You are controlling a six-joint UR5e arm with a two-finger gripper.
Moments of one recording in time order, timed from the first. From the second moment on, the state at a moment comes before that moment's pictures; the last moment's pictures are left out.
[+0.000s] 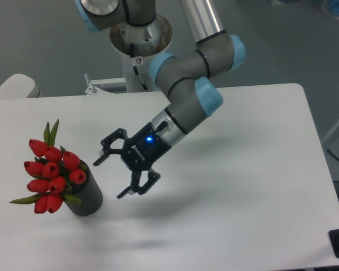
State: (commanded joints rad) arm 2.56 -1.94 -1.81 -0.79 0.46 1.20
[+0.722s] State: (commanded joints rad) arm 2.62 -2.00 -1.67 -0.80 0.85 1.20
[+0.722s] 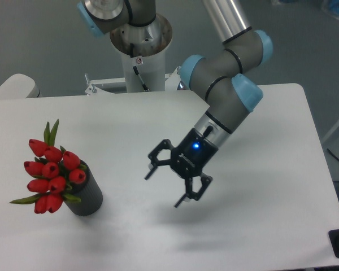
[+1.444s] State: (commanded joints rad) arm 2.56 -2.08 -1.52 -0.95 1.27 1.37
